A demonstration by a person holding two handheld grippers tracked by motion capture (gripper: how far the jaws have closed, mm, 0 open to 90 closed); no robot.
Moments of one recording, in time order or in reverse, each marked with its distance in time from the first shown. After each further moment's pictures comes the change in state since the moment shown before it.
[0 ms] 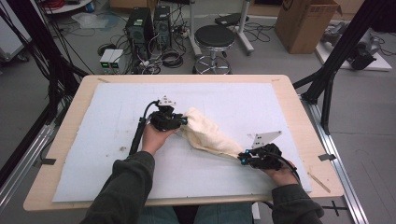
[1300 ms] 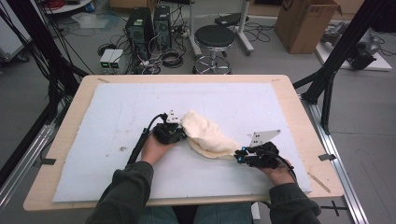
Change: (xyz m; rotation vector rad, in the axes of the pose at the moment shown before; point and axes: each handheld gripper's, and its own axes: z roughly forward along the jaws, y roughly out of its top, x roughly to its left) left arm -0.017 -0.034 0.013 0.113 0.029 0.181; right arm 0.002 0.010 0.003 -0.061 0.012 -0.018
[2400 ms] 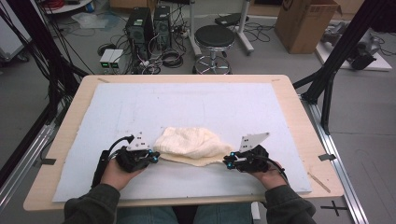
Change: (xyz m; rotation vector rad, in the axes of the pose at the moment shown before) left arm -0.025 -0.062 -0.121 0.022 -0.073 0.050; right arm 0.025 0.019 0.015 -0.011 0.100 -0.050
